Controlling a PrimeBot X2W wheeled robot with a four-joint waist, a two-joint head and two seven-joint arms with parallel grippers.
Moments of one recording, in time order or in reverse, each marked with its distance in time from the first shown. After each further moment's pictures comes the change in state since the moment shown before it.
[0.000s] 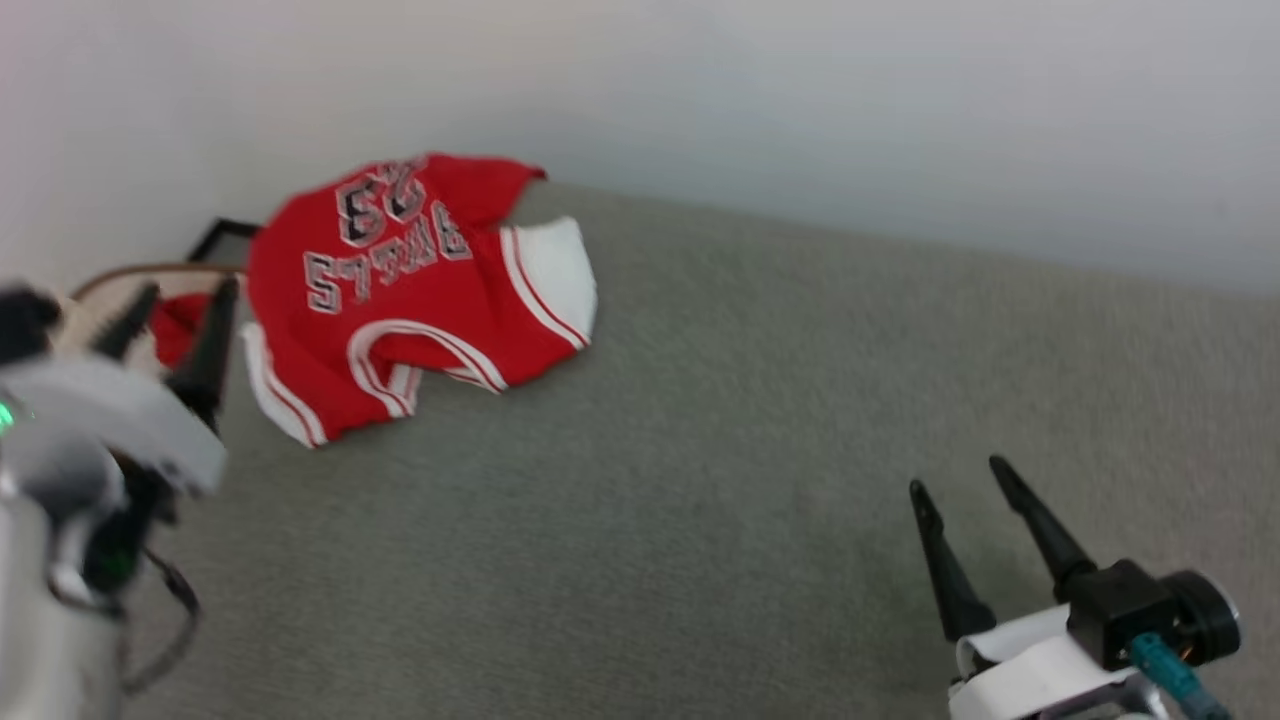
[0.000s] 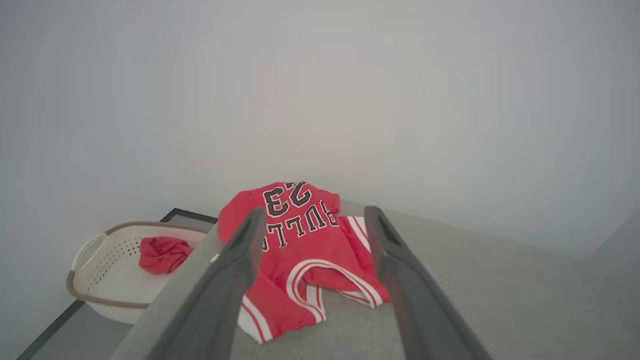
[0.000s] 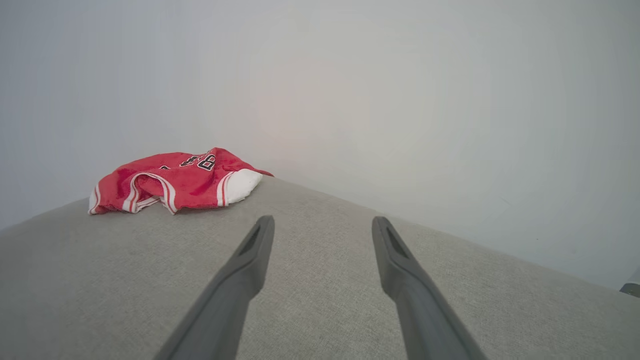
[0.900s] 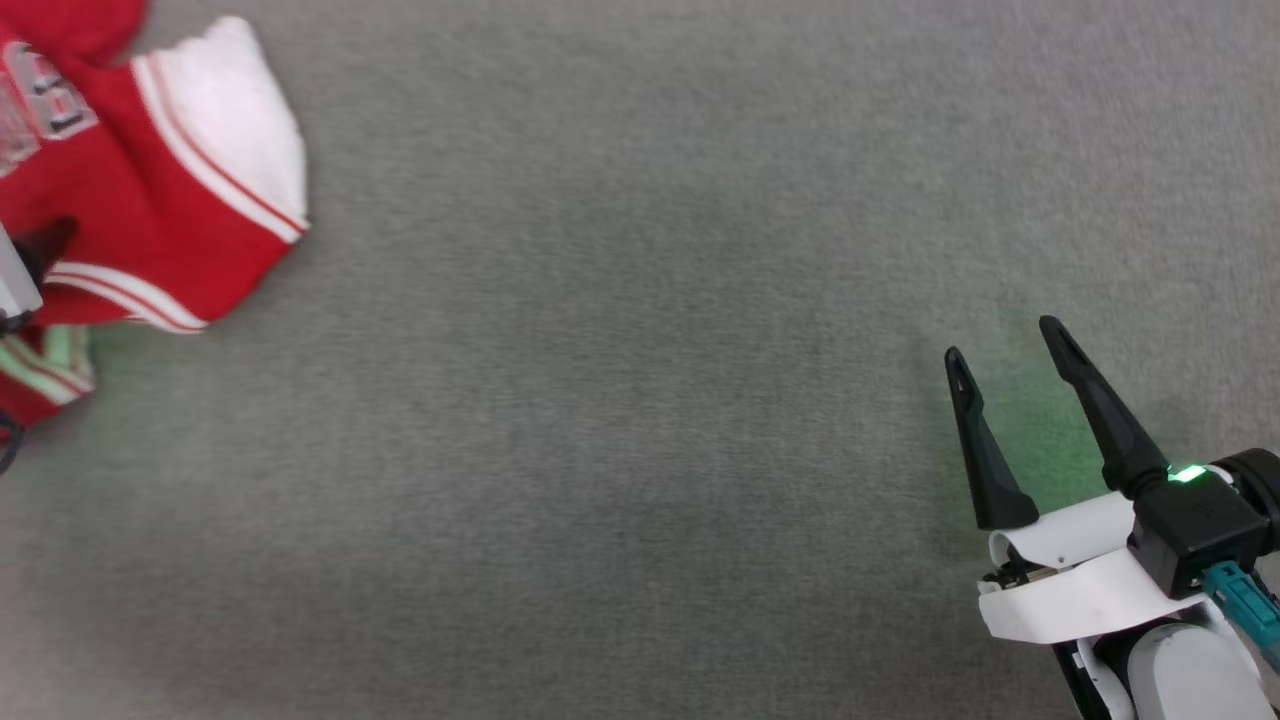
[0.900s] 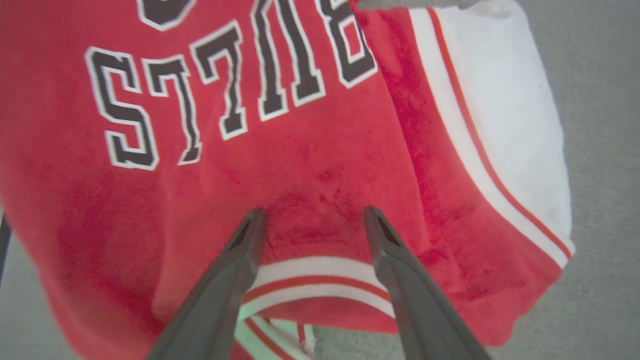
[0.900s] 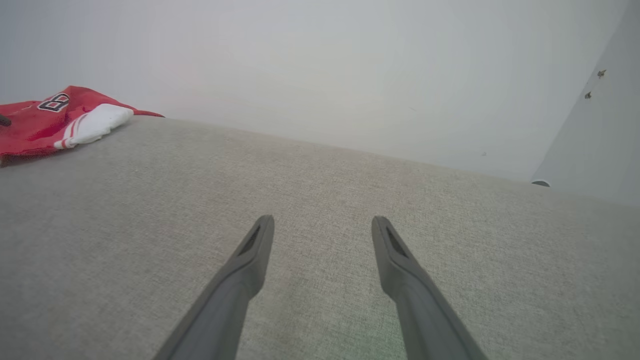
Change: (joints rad) left arm -0.523 0.196 -0.084 0.513 -0.036 0.051 0.504; right arm -0.124 -0.038 -0.015 -0.175 -0.007 0.000 0.030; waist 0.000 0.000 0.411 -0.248
